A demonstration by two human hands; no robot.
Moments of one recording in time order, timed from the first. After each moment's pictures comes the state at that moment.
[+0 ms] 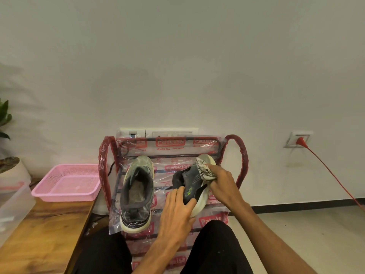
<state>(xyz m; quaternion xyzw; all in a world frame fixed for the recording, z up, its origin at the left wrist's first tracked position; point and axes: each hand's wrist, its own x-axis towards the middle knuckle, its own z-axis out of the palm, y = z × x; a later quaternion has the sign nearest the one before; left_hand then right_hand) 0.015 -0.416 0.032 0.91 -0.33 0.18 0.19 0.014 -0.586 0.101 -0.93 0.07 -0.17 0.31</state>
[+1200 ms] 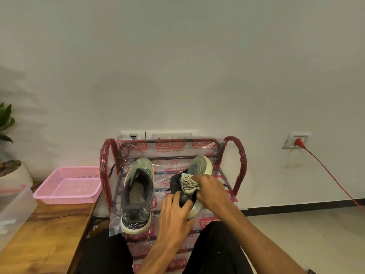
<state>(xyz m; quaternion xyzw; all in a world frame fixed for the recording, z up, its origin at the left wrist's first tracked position) 0.010 -0.410 0.030 0.91 -0.30 0.17 0.22 0.015 -0.551 0.099 -0.98 0.02 -0.12 0.15</state>
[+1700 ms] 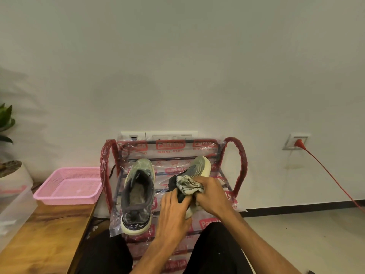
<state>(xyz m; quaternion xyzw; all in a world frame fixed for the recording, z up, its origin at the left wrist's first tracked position) 0.015 -0.408 0.036 0.91 -0.30 0.15 0.23 0.005 -0.550 0.103 -0.93 0.03 -0.12 0.34</state>
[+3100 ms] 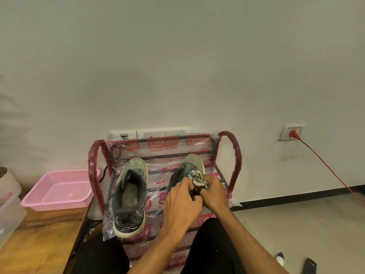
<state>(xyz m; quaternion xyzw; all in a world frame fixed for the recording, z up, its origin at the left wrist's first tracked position) 0.004 -0.443 0.097 0.90 -0.20 0.05 0.38 0.011 -0.569 0.073 -0.87 0.18 -0.16 0.43</state>
